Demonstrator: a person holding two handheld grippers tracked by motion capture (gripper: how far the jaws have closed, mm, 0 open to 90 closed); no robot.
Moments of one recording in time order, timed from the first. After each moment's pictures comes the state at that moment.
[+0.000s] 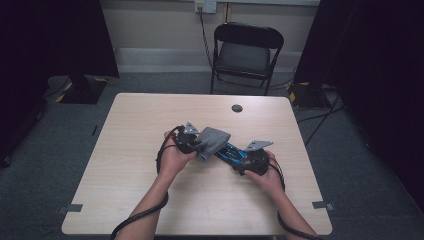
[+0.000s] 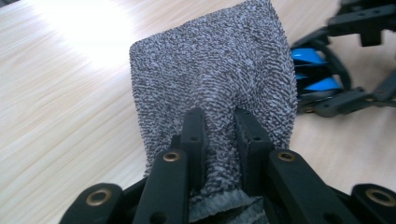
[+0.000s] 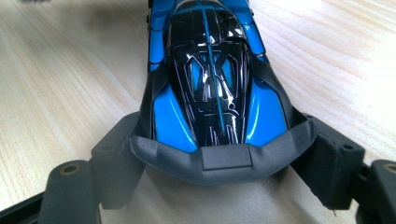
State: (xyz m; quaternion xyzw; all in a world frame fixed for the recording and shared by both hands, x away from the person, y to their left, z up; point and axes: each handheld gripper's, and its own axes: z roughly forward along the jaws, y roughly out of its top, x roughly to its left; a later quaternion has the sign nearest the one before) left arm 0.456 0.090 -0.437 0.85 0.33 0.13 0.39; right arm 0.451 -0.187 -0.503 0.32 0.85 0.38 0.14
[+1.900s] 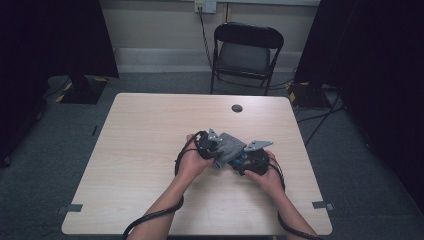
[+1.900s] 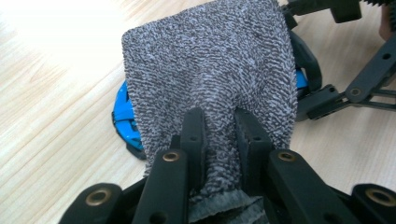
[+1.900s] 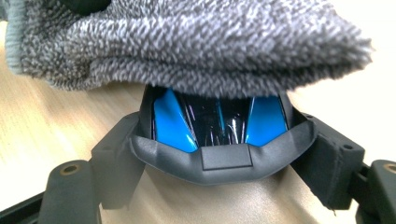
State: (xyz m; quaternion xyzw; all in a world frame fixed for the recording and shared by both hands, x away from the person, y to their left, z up) left arm 0.457 0.038 -0.450 0.88 0.29 0.12 0.35; right arm 0.451 -0.187 -0.503 0.32 0.85 0.38 0.14
